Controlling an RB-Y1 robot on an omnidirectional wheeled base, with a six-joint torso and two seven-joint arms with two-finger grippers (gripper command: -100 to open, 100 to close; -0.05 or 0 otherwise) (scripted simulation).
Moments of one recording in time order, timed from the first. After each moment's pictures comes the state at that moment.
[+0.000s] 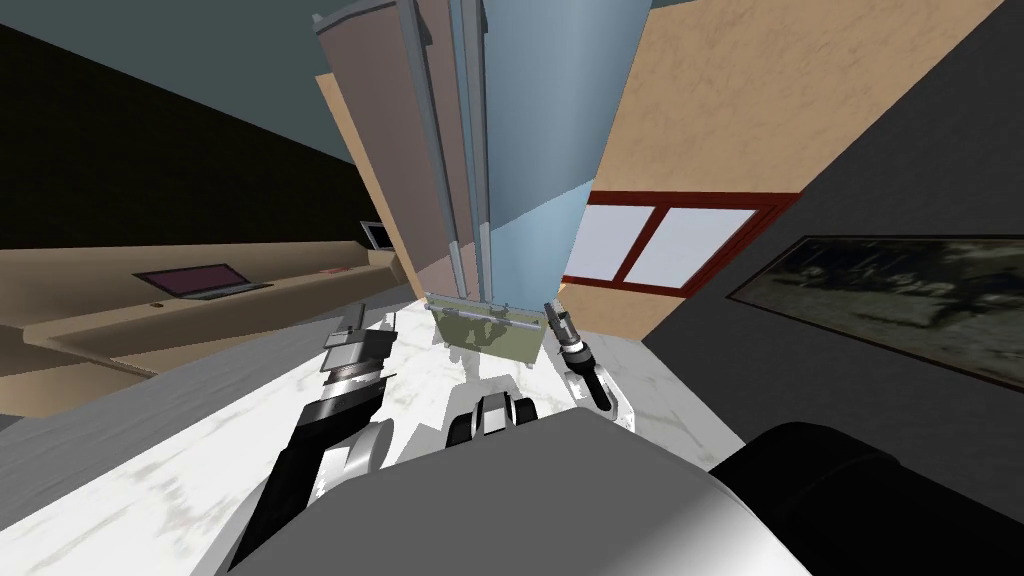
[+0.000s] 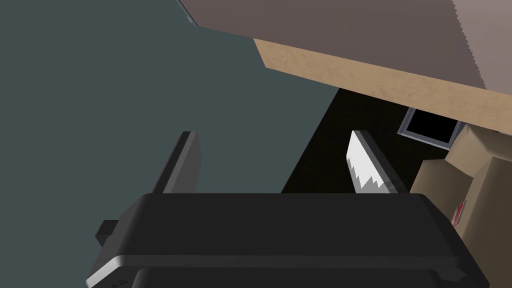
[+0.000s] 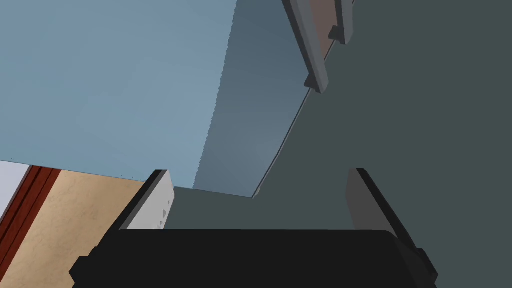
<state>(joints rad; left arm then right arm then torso) 0.52 -0.02 0.04 -2.30 -0.06 -0.38 0.14 0.39 -0.21 -0.04 -2.05 0.26 -0.76 0.45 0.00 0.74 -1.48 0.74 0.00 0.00</state>
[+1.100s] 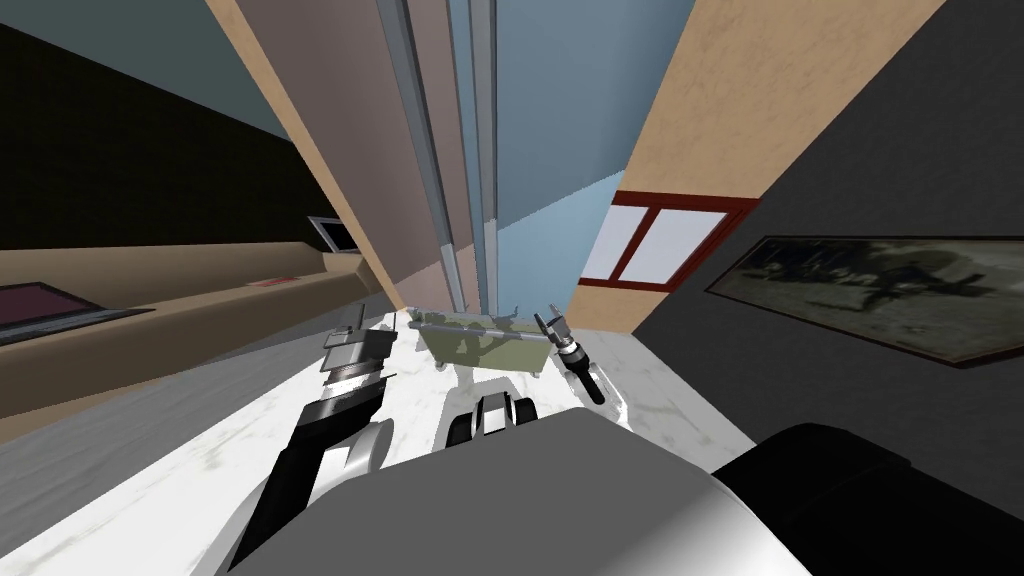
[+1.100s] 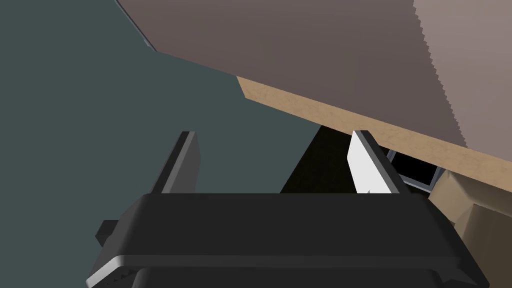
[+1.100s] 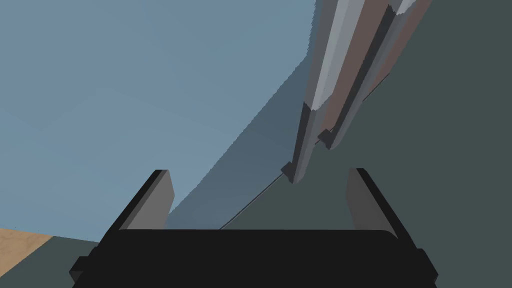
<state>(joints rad) 0.52 -0.02 0.04 -2.30 -0.06 -0.38 0.14 0.32 -0.23 -0.08 -1.86 0.39 -0.84 0.71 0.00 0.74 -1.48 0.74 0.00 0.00</state>
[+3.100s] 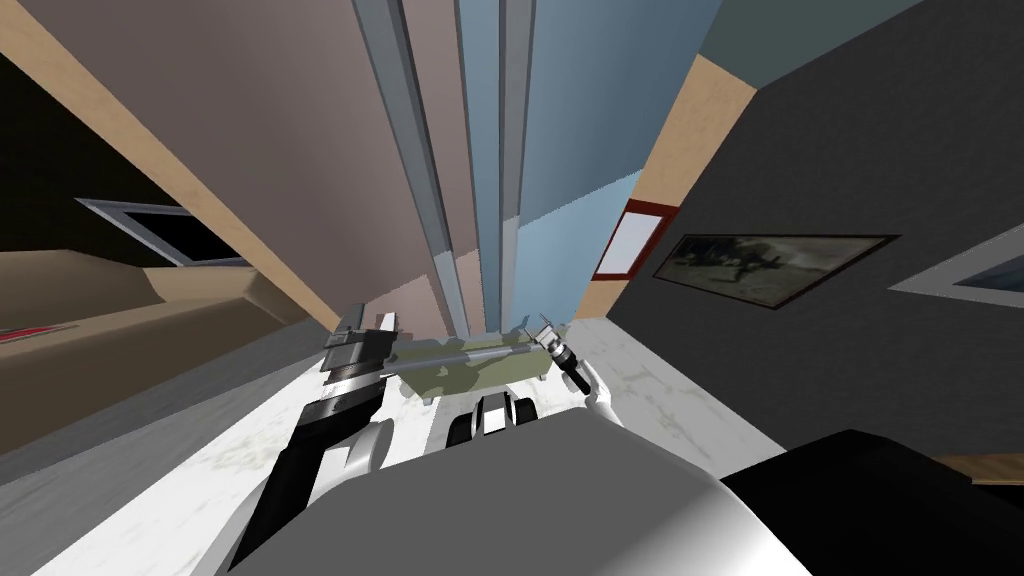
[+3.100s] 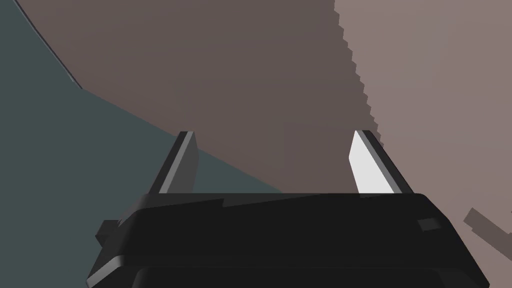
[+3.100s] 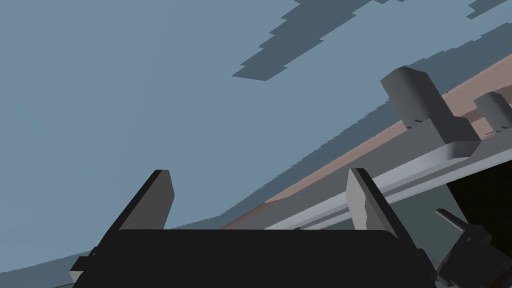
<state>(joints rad) 0.52 -0.02 0.04 -2.30 -0.06 -0.38 0.14 0.15 -0.23 -0.13 -1.44 0.66 -1.00 1.21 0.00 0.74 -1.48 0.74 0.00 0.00</state>
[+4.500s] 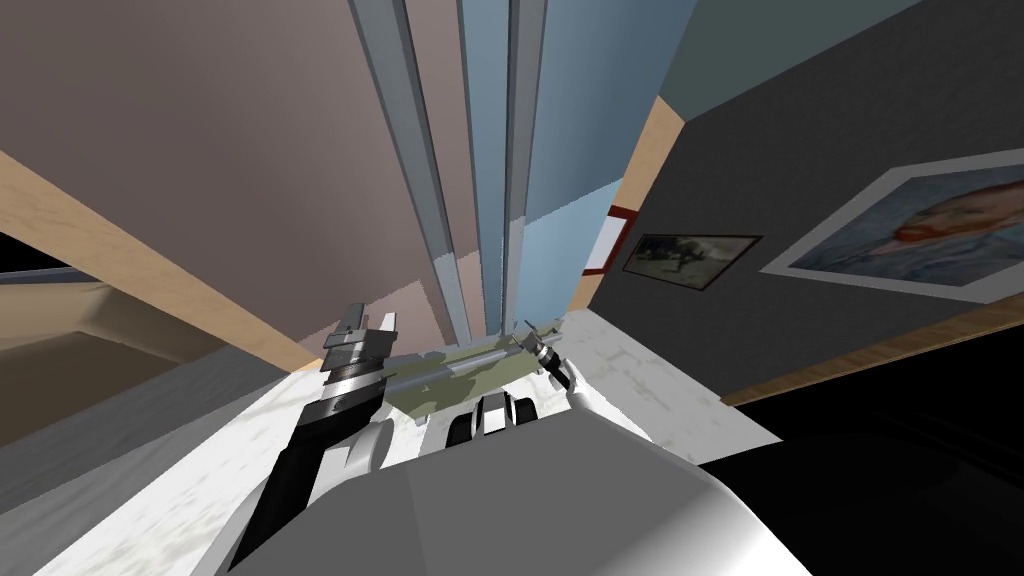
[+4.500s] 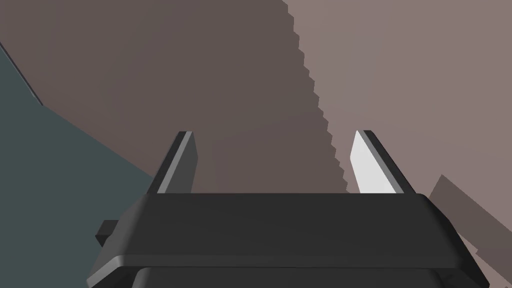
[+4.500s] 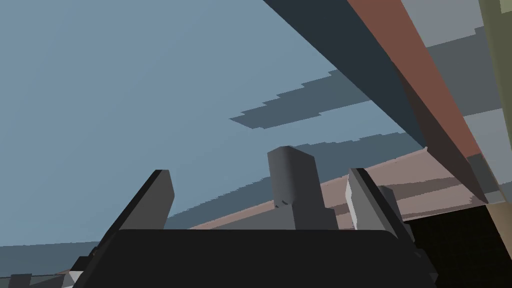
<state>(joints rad) 0.52 -0.02 0.04 -2.30 -0.06 -0.38 0.14 0.00 -0.12 -0.15 -1.16 0.85 -1.09 1.55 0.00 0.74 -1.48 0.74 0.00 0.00</state>
